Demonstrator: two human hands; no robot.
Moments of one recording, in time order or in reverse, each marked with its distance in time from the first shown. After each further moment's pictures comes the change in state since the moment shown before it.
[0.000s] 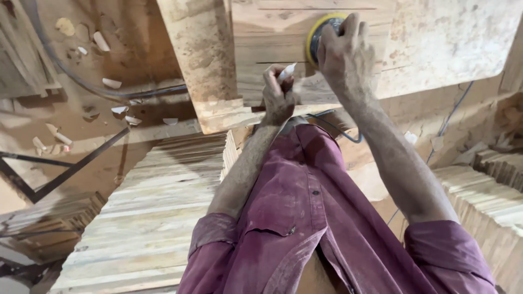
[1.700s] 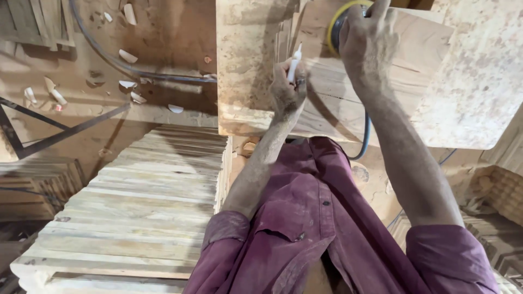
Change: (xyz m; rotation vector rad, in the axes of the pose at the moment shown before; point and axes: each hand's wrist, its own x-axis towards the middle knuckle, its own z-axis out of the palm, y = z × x) left_hand 0.076 0.004 -0.044 0.095 0.376 -0.100; right_hand 0.123 -0.044 0.042 -0.015 0.081 -0.126
